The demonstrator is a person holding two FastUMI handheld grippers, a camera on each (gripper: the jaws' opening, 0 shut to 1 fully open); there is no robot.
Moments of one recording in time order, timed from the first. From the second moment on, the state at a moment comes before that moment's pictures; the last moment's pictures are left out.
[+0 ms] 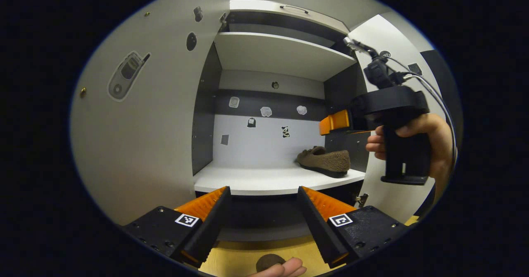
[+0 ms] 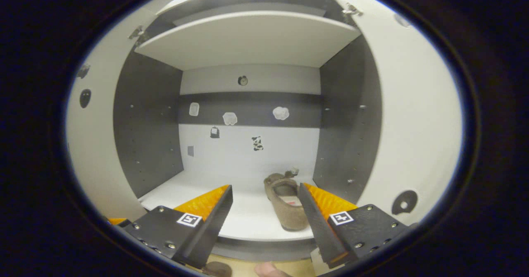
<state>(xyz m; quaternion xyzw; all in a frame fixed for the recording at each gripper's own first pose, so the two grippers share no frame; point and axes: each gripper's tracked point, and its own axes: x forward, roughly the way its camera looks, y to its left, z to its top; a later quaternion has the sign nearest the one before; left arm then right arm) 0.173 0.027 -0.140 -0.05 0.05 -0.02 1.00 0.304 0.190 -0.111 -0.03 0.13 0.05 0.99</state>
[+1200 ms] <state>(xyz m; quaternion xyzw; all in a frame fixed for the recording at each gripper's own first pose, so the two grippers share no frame) 0.062 0.005 -0.463 -0.10 0.38 -0.04 0.92 0.124 0.176 -0.148 0.03 0.01 0.07 1.00</state>
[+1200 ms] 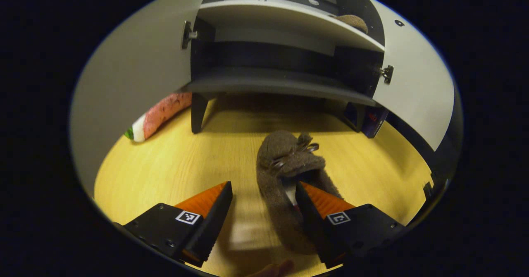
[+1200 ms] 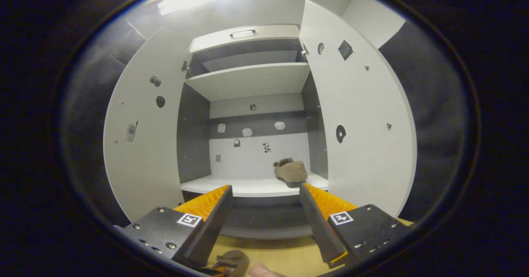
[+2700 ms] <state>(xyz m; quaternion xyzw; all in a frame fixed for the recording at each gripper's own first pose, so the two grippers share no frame) 0.189 0.031 -0.134 -0.10 0.07 -0.02 0.99 0.138 0.132 -0.065 0.02 -0.05 0.08 1.00</state>
